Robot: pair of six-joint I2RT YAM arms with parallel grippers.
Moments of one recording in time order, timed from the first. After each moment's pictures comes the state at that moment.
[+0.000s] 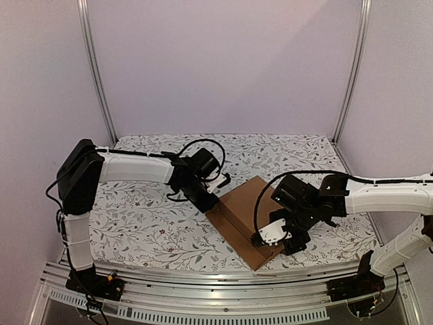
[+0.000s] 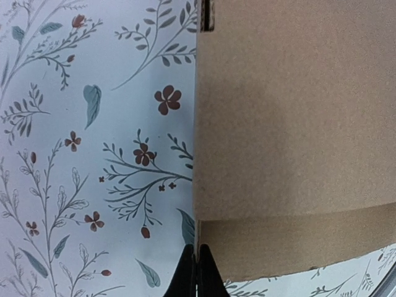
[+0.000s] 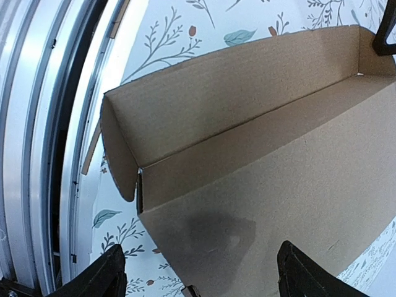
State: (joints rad) left arm -0.84 2.01 1.41 -0.56 0.04 0.02; right arm 1.02 1.37 0.93 -0.78 -0.01 -0.87
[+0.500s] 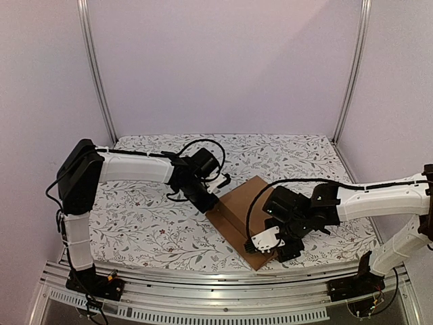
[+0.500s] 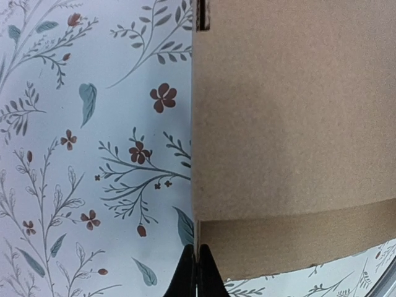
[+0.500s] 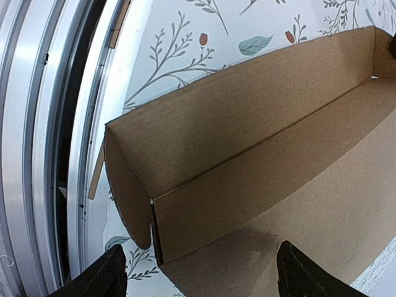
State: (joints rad) left arm -0.84 2.01 1.41 -0.56 0.05 0.02; right arm 1.11 1.44 0.91 -0.72 0.05 -0.76
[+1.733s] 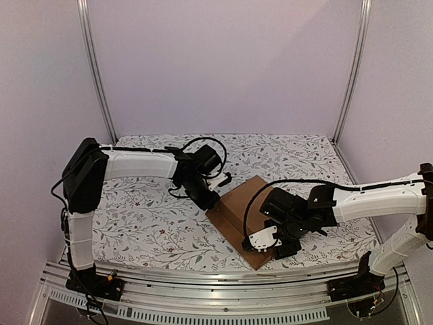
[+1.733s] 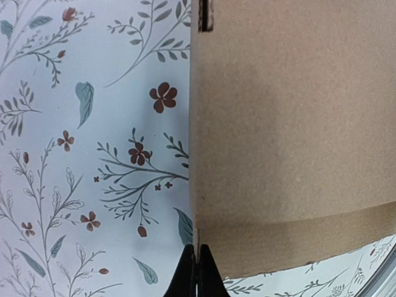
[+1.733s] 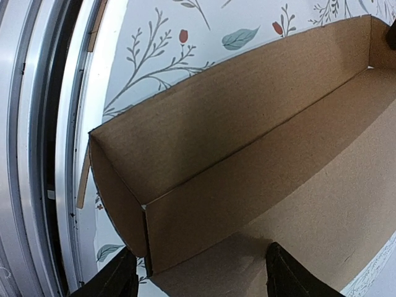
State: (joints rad) left arm -0.83 2.05 1.50 -0.66 0.08 0.02; right arm 1.11 1.47 0.91 -0.69 0.09 -0.70
